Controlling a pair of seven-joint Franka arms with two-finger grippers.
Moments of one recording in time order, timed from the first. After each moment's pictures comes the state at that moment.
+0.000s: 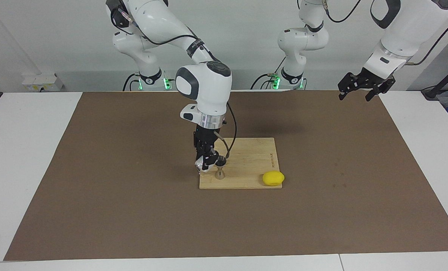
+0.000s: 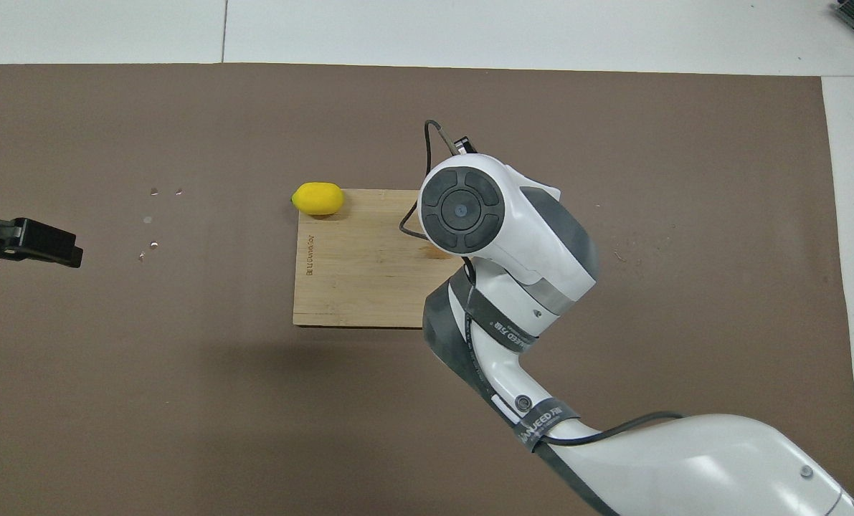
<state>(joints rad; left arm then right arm) -0.02 -0.04 -0.02 -1.62 -0.03 1.51 0.07 0.39 0.43 0.18 -1.53 -0.50 2.11 1.89</state>
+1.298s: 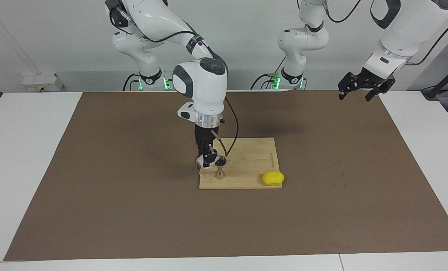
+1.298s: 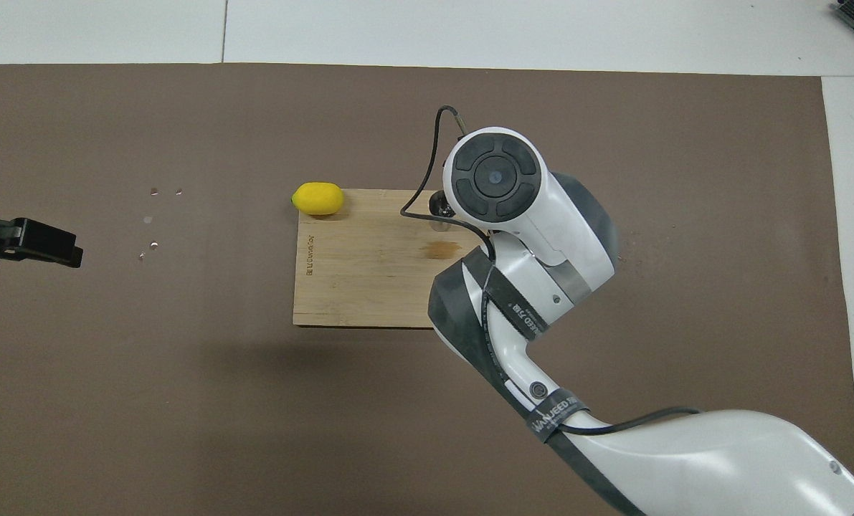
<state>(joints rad) -0.02 -0.04 -0.02 -1.62 -0.03 1.51 0.07 0.35 0.43 0.18 -1.49 -0.32 2.08 1.89</state>
